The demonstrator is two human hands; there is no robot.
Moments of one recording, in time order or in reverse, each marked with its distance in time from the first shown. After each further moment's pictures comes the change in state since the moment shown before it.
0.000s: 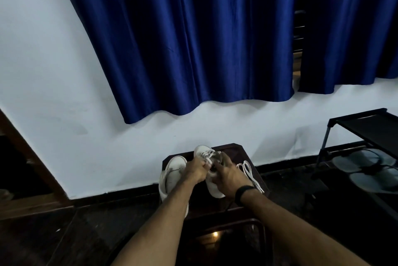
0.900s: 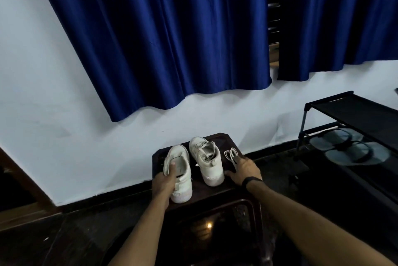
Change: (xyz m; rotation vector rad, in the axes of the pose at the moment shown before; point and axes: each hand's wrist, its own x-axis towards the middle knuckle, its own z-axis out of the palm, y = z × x) left_hand -0.045 -0.077 0.010 -0.594 0.251 -0.328; right_hand -0.051 0.043 -0.010 -0.051 0.007 0.504
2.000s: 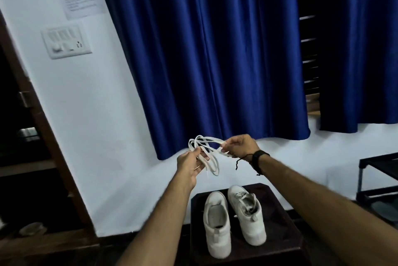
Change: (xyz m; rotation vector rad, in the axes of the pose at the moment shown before) left_hand -0.030 0.194 -0.092 -0.724 -0.177 0.110; right_hand 0.047 -0.180 -0.182 0.827 -0.048 -0.351
